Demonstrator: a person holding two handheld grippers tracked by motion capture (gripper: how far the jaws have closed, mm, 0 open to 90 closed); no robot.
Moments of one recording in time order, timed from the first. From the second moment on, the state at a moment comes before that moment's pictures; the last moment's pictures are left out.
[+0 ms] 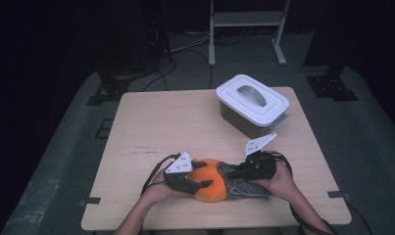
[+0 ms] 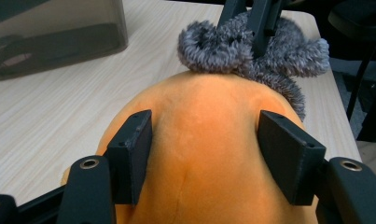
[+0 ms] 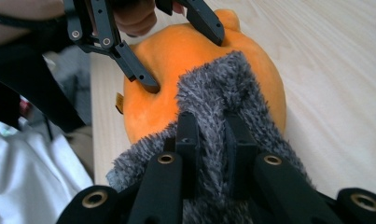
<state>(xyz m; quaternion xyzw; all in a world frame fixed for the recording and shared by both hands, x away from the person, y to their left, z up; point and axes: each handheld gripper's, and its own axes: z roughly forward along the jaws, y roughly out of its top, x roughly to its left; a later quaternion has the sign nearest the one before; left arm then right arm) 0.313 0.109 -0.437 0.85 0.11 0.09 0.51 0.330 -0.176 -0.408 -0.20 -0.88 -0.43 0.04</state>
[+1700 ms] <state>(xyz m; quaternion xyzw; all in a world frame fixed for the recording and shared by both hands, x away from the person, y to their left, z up) 0.322 0.122 -0.438 0.83 0.19 0.08 0.51 0.293 -0.156 -0.405 -0.16 -0.88 -0.45 -0.04</state>
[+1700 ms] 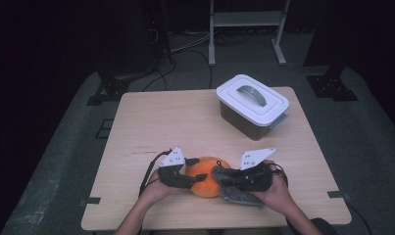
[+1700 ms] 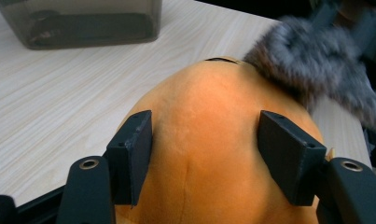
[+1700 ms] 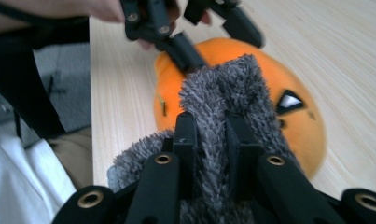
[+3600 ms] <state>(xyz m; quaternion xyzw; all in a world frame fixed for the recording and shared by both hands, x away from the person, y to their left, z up) 0.311 0.112 -0.427 0.88 0.10 0.06 0.46 0.317 -0.171 -0.409 -0.21 -0.86 -0.47 0.03</state>
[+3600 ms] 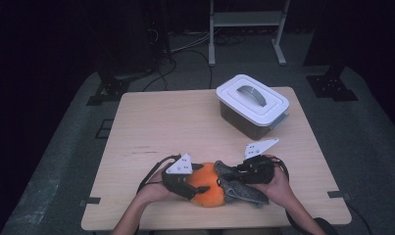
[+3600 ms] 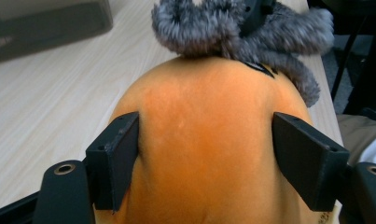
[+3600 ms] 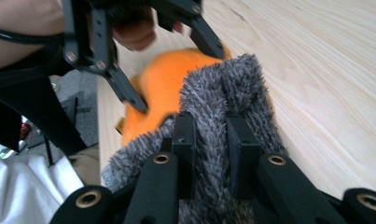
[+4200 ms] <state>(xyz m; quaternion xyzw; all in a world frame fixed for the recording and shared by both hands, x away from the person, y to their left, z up) 0.316 0.100 -0.428 0.85 0.16 0.16 0.48 0.330 -0.172 -0.399 -0.24 -0.84 -0.48 0.01</state>
